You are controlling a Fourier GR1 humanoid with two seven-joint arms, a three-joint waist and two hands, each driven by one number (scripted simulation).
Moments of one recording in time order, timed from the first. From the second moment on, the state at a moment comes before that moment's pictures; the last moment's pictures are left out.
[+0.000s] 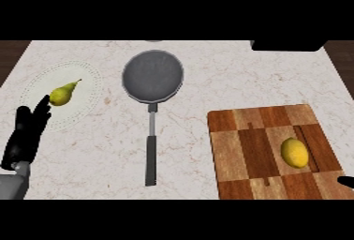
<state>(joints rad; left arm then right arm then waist) -0.12 0.51 -0.06 -1.32 0.10 0.23 0.24 0.24 -0.75 -0.14 -1.99 0.11 -0.12 0.38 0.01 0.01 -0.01</state>
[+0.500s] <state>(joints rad) -0.14 0.49 -0.06 -1.30 0.09 0.21 0.24 -0.01 -0.86 0.10 -1.99 0.18 0.12 0.87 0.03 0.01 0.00</state>
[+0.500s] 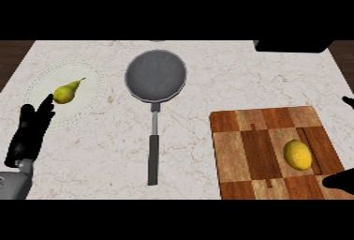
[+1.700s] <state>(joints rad) -0.14 0.42 0.06 -1.31 -0.01 0.14 0.26 -0.13 -0.56 0.21 -1.72 0.49 0.31 0.88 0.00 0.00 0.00</state>
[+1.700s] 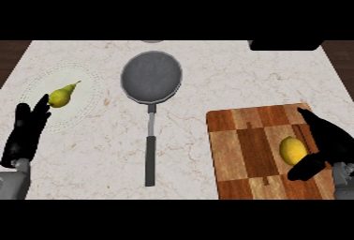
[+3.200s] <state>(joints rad) -0.13 0.34 0.16 -1.33 -0.11 0.06 0.25 -0.11 -0.41 0.14 -1.52 0.85 0.32 0.63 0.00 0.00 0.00</state>
